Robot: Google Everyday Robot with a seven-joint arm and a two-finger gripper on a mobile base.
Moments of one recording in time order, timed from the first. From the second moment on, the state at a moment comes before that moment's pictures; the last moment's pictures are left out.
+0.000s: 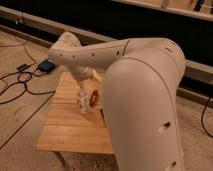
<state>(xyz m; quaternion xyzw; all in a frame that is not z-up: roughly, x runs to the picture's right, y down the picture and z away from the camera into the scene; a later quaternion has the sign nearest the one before) -0.081 -0.025 0.748 -0.09 0.26 0.60 0.75</state>
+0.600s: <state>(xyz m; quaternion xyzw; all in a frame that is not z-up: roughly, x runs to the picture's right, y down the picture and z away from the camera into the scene) -0.131 -0.039 0.736 -0.09 0.21 0.59 0.77</state>
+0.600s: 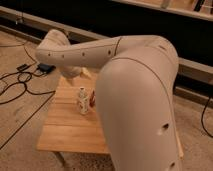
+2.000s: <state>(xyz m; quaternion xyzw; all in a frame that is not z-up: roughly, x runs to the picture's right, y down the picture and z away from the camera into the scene) -0.049 0.019 0.771 -0.13 0.29 0.61 0.73</state>
